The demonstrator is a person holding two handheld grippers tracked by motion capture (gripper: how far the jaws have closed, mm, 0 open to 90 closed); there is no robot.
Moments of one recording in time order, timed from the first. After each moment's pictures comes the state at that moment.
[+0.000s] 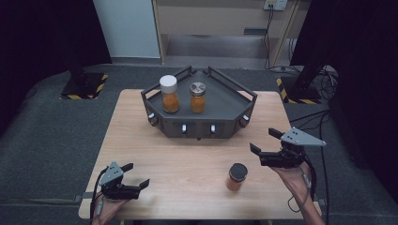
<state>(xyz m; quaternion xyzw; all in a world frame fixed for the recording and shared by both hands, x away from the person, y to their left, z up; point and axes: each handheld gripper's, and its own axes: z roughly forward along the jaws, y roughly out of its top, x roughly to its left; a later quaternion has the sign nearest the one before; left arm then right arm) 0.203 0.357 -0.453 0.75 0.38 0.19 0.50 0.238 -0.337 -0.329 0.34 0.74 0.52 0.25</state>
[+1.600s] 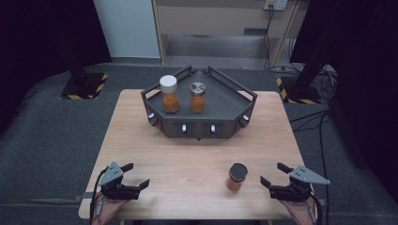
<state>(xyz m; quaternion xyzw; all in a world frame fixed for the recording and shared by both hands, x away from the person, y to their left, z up) 0.203 0.357 -0.453 0.75 0.38 0.19 0.51 0.193 -0.378 -0.426 0.39 0.74 0.50 0.23</state>
